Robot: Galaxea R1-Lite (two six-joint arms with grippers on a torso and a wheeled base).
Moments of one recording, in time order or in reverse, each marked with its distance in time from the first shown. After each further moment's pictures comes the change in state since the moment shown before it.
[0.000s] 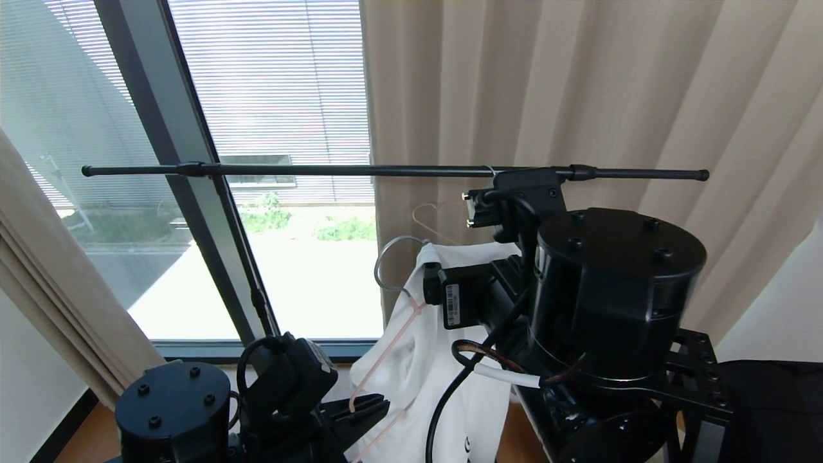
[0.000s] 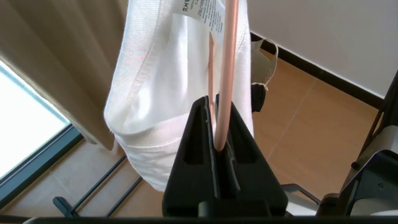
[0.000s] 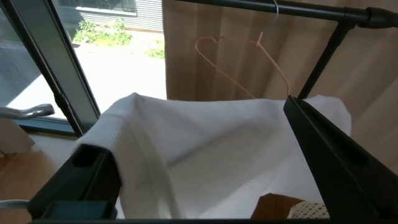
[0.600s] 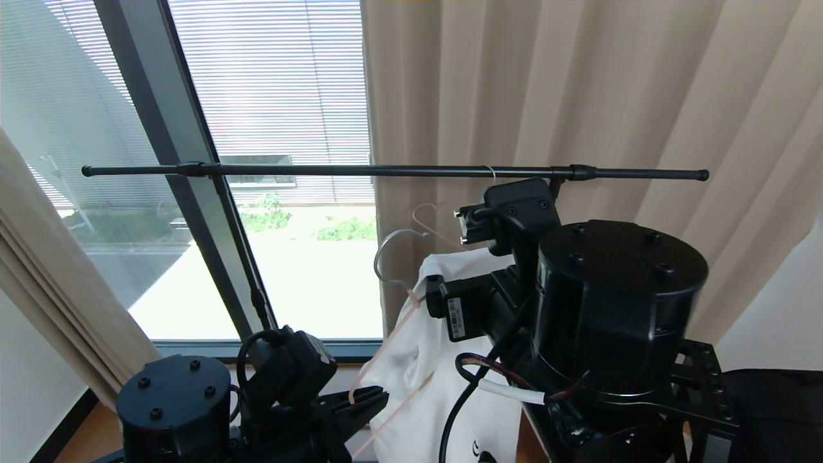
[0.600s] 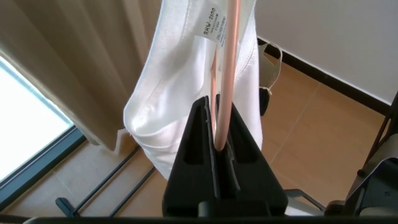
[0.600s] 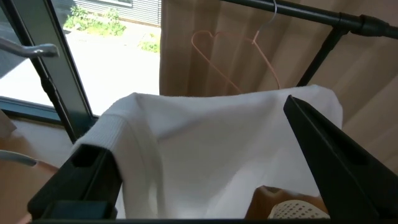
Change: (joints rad) left arm 0.017 0.003 -0.017 0.000 0.005 -0.003; right arm 0.007 -0.010 0.031 0.004 -0.003 -0.065
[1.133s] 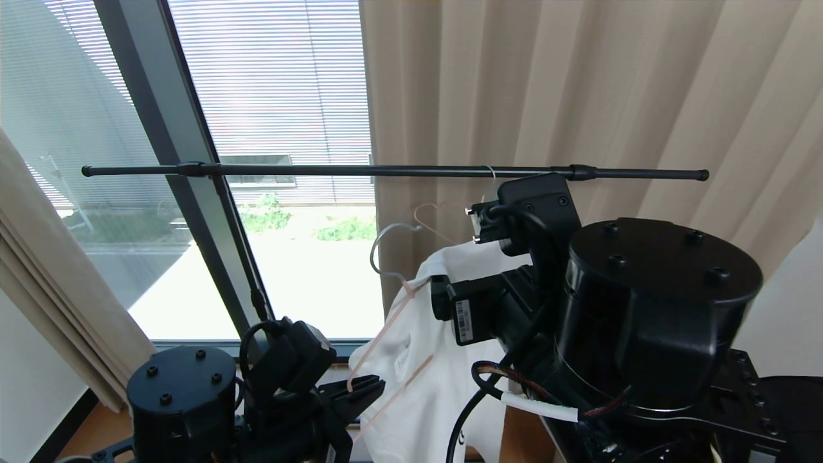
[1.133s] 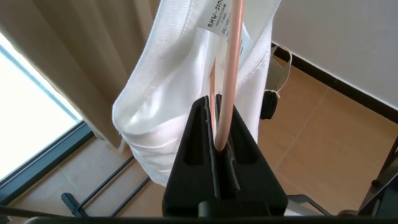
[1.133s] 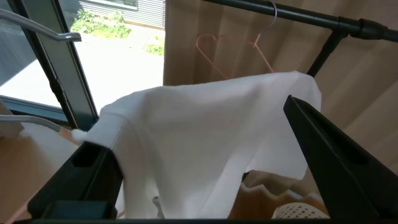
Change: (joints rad) left arm 0.028 0.020 -0.020 -0.001 0.017 -0.004; right arm 0.022 -0.035 0.022 -0.004 0.000 -0.006
